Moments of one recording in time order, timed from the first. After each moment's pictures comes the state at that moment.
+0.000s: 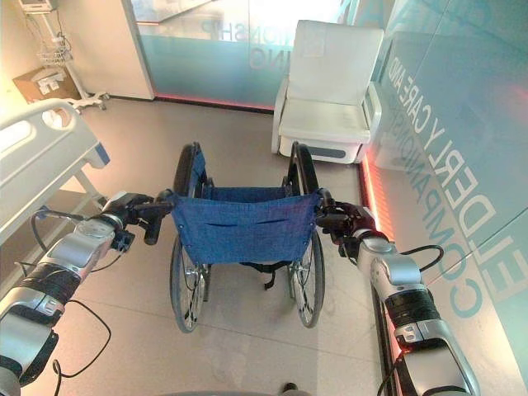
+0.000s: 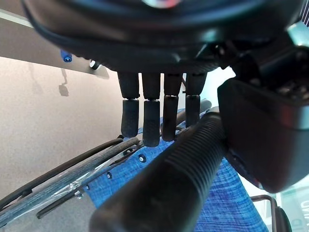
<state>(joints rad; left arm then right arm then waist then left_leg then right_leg) -0.62 0.72 -0.41 0.56 -0.31 0.43 0.01 -0.45 -0.58 0.17 0.35 0.63 0.50 -0.22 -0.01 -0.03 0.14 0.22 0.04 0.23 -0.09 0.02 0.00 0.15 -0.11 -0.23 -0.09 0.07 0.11</state>
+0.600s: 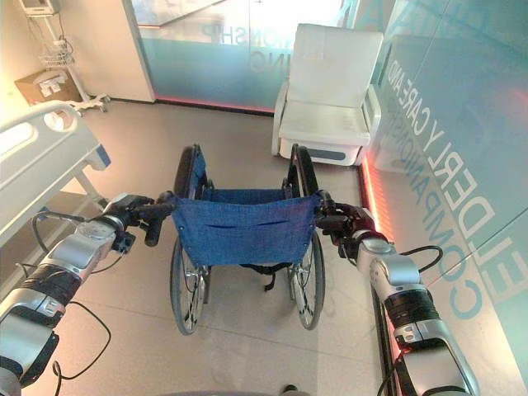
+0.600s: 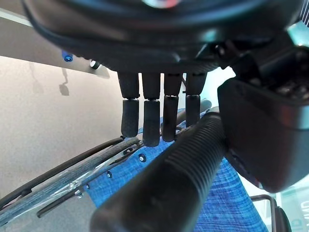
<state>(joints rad) -0.62 0.72 -0.41 0.56 -0.31 0.45 0.01 -0.45 -0.57 0.17 0.35 0.63 0.51 -0.22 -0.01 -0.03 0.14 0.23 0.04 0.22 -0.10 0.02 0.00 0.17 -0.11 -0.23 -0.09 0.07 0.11</state>
